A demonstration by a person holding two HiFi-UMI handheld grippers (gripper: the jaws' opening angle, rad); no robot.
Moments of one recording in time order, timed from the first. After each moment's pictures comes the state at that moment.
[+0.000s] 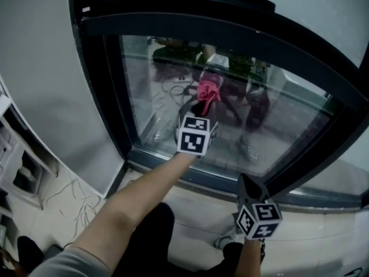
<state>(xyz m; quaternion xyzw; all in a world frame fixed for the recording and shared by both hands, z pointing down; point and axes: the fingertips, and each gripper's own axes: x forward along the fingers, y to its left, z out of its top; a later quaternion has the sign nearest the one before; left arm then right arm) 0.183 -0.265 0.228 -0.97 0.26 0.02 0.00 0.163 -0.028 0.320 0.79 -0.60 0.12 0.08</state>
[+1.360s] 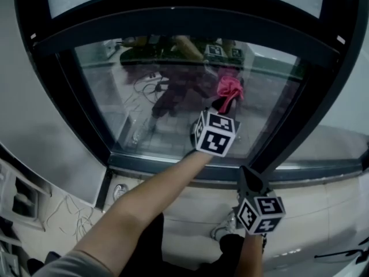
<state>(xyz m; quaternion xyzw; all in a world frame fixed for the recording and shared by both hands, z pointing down) 0.330 -0.101 0.230 -0.99 0.13 -0.02 0.08 0.231 0.058 0.330 0.83 -0.54 0.13 0.02</state>
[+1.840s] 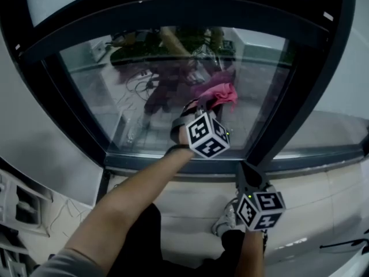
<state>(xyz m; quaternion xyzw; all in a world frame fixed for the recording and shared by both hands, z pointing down) 0.344 -0.088 0.287 -0.91 0.11 -0.16 0.37 0.247 0.079 0.343 0.84 -0.53 0.14 0.00</state>
